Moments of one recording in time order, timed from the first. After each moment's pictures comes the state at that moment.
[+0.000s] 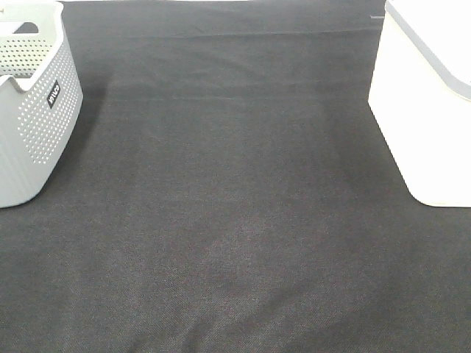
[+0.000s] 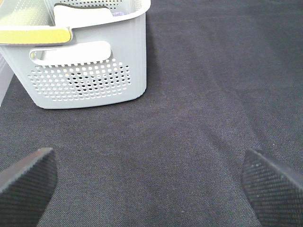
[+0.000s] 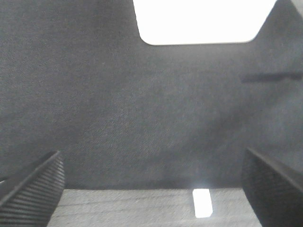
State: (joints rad) left arm 0.05 -0.01 -0.51 -0.11 1.05 0.12; right arm 0.03 0.00 -0.50 0.02 1.21 0.03
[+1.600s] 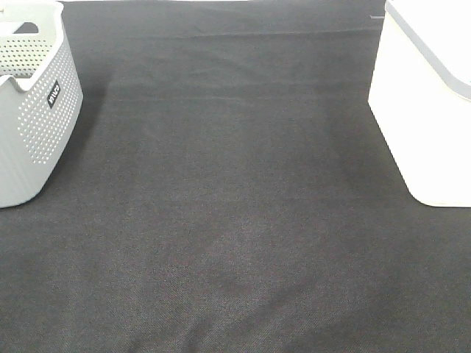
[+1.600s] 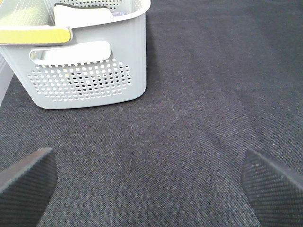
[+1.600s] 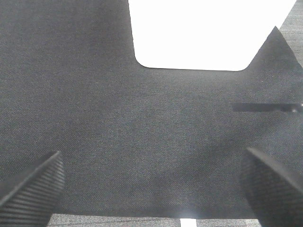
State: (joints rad) left arm 0.05 -0.01 -0.51 -0.11 1.05 0.12; right arm 0.03 0.00 -0.46 0.00 1.11 -0.03
